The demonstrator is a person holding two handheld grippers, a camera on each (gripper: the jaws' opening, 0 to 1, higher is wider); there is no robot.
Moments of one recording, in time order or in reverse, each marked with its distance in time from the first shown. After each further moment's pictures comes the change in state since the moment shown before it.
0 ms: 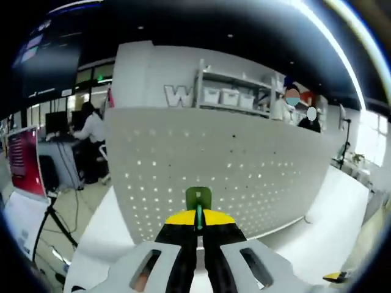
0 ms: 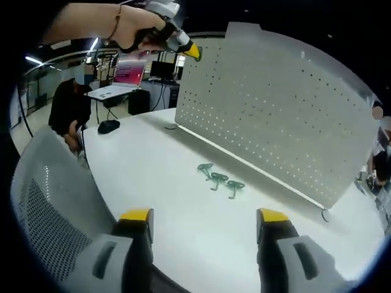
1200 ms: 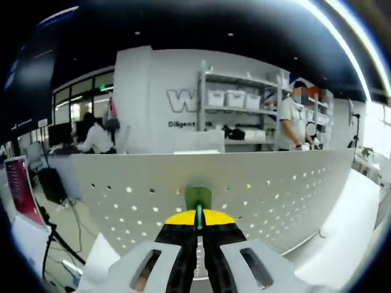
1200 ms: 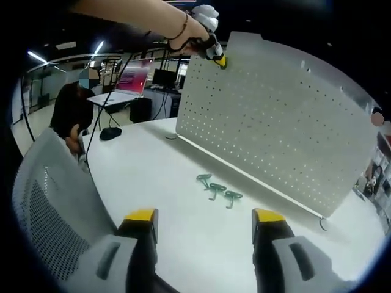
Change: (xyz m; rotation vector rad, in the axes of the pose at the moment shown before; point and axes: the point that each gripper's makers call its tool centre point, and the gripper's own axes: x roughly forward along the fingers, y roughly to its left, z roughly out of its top) left arm 0.060 -0.016 0.054 0.063 -0.010 0.060; right arm -0.004 -0.003 0.011 -0.009 -0.064 0.005
